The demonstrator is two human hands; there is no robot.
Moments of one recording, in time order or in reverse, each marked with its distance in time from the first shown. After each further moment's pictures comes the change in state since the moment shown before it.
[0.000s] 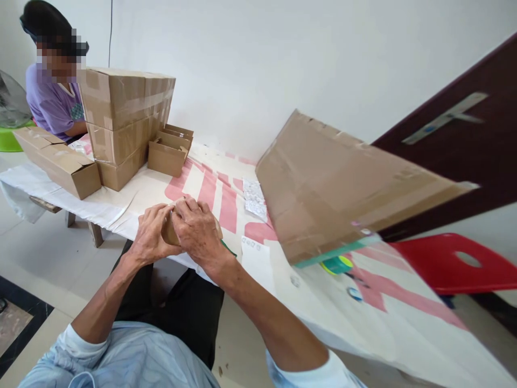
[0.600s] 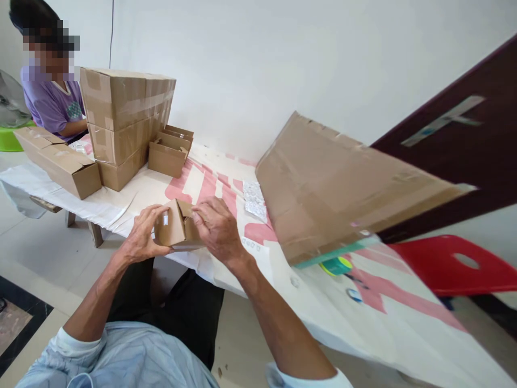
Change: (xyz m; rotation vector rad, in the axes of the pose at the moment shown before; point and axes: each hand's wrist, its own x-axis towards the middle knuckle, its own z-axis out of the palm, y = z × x) left_hand -0.007 -0.022 -0.019 -0.111 -0.111 0.040; right_hand -0.025 0.036 0.011 0.574 0.213 0.260
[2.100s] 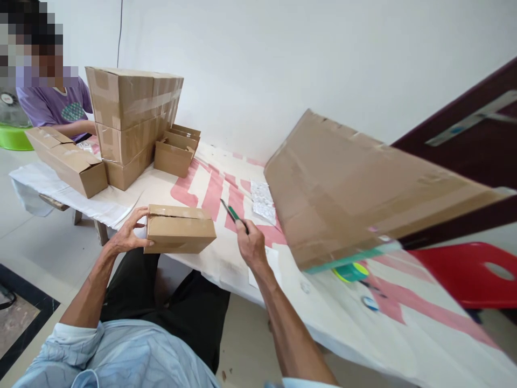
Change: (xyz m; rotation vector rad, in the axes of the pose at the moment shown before) left_hand -0.024 -0.091 -0.016 -0.370 -0.036 -0.117; right_hand -0.081 0.100 0.025 -0.063 -0.016 0.746
